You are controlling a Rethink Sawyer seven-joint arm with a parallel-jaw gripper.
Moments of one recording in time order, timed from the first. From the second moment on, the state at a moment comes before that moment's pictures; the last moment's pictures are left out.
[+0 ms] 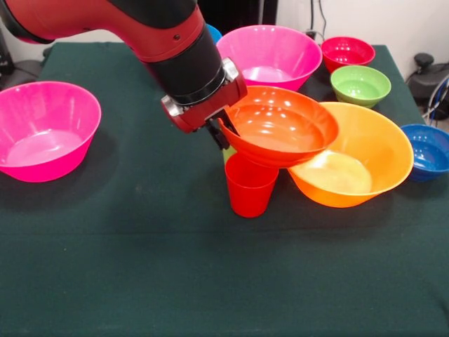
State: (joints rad) arm -0.69 -0.38 0.56 1.36 -0.22 0.95 1.13
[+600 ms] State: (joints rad) arm -0.71 -0.38 0.56 1.36 -0.22 0.95 1.13
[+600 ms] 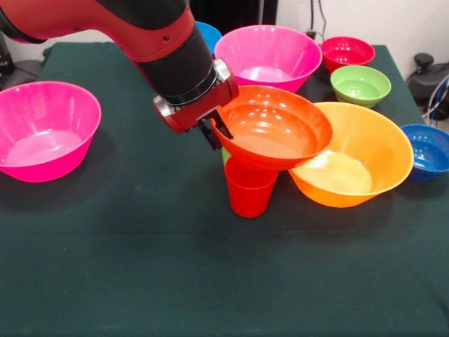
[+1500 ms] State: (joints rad) arm -0.74 -0.37 0.58 1.40 -0.21 0.94 1.13
